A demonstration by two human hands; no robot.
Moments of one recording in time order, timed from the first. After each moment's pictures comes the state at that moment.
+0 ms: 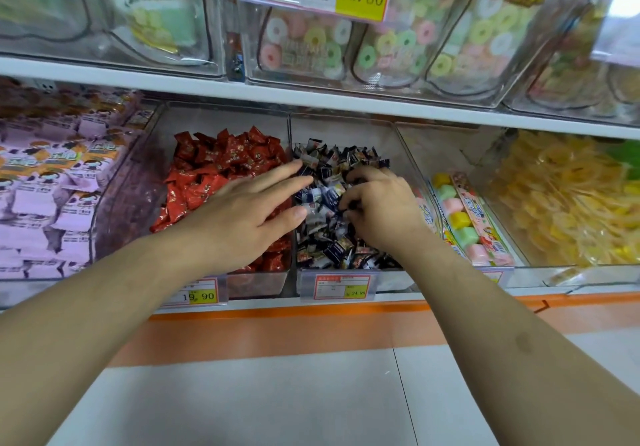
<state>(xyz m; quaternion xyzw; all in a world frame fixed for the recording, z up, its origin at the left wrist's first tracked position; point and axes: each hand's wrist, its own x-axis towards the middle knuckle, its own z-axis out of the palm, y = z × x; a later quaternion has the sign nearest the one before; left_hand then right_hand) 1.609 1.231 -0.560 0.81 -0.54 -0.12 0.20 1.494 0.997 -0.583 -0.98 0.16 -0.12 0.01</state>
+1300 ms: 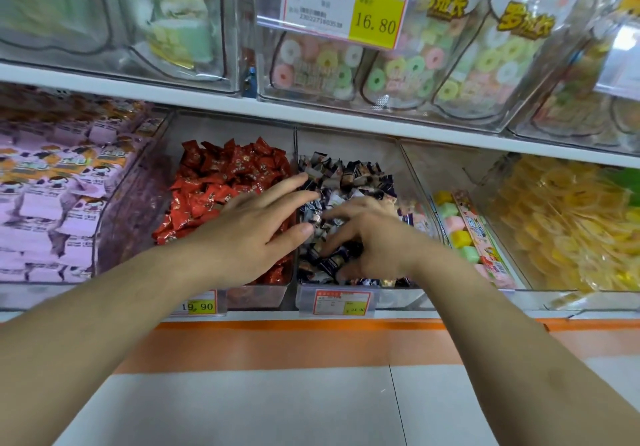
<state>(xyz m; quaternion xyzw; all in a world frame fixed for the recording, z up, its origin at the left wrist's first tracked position) 1.603 1.228 -0.562 0.81 -0.54 -0.13 0.21 1.479 1.008 -0.559 -0.99 0.05 0.07 0.12</state>
